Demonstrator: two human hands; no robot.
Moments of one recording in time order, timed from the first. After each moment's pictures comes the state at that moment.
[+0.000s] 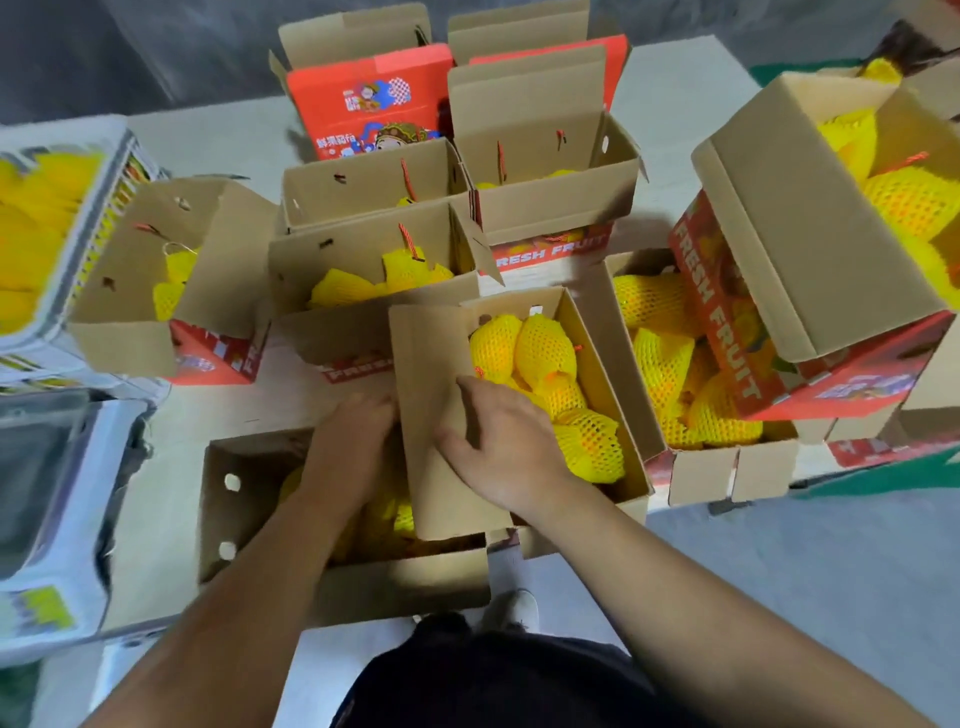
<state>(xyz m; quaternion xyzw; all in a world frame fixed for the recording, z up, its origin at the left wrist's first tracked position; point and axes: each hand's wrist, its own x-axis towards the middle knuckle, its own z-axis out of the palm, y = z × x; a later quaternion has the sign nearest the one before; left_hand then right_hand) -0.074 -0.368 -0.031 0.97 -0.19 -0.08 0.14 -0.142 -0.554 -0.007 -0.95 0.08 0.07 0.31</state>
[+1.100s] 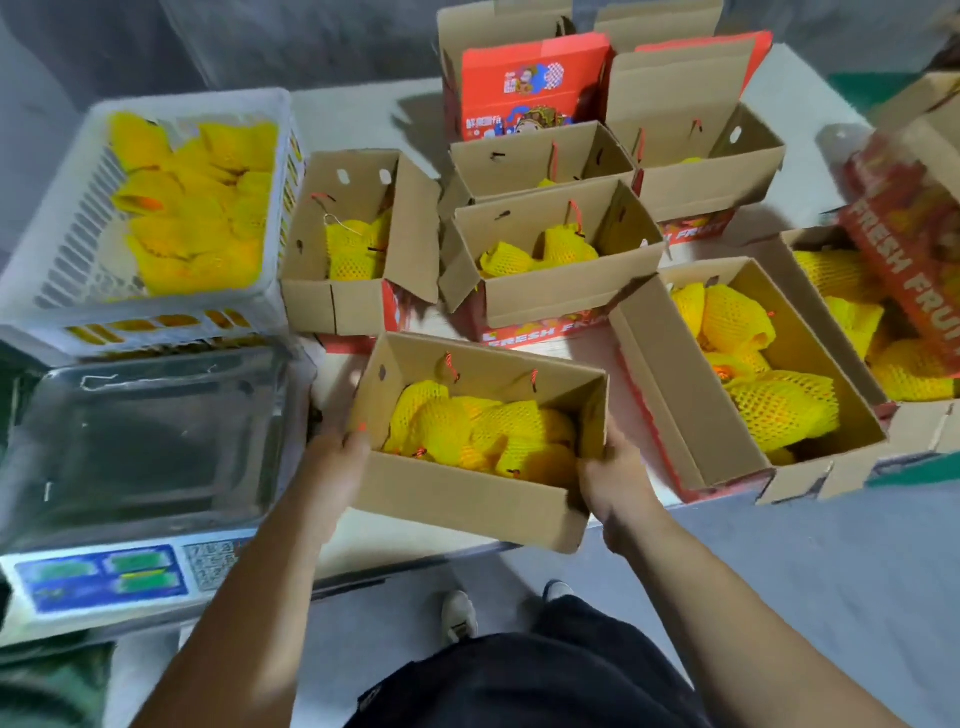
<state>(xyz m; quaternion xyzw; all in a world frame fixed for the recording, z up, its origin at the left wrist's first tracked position) -0.049 -0.076 -0.053 0.90 0.13 -0.18 0.38 -0.162 -0.345 -0.035 -0.72 0.36 0.03 0.60</state>
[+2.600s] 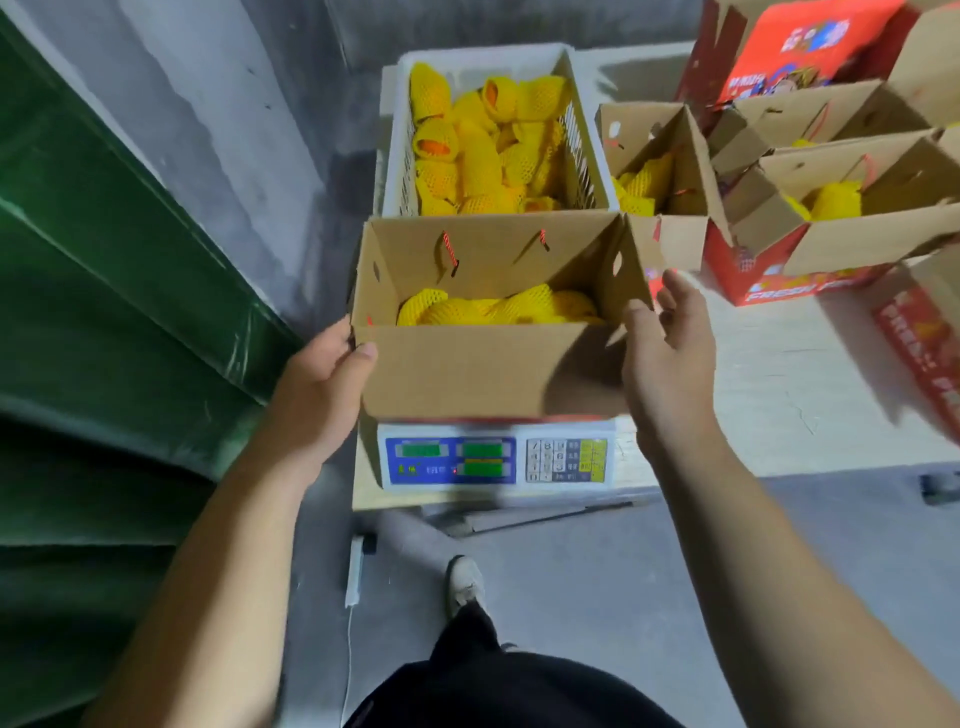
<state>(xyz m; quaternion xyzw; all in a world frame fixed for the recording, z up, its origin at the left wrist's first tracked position) -0.041 0.336 0.050 0.85 -0.01 -0.10 0.52 -0.082 0.055 0.045 -0.72 0.28 -0.19 0.61</state>
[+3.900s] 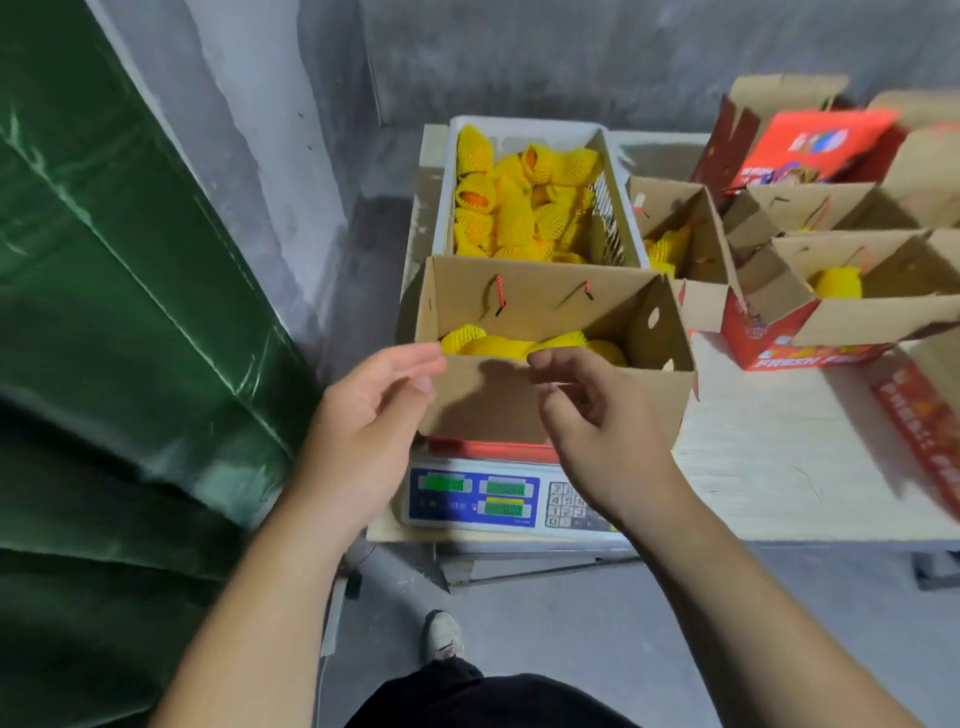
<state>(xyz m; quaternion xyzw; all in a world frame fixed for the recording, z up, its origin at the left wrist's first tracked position) -0.081 0.347 0.077 0.77 -0.04 -0.02 0.64 -0.105 0.140 0.079 -0.85 0.06 -0.08 0.52</state>
